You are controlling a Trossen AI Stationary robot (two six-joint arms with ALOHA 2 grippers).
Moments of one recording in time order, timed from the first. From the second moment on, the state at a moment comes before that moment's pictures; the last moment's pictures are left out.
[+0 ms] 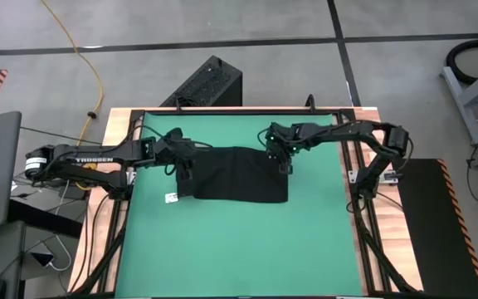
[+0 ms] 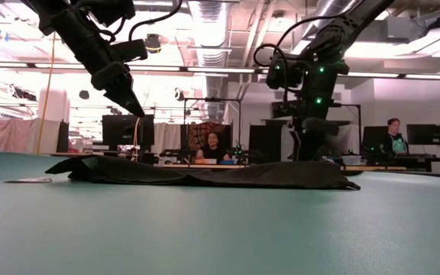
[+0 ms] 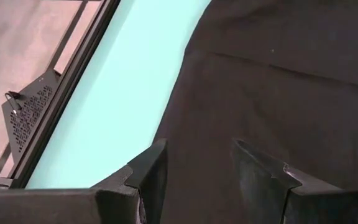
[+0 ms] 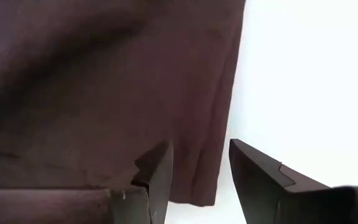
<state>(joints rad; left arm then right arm) 0.25 1.08 0.67 -0.32 -0.28 0.11 -0.40 1.64 0.99 -0.54 0.05 -0.36</state>
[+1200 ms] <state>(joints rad) 0.25 1.08 0.67 -0.32 -0.28 0.12 -0.40 1.62 0.97 -0.49 0.05 -0.37</state>
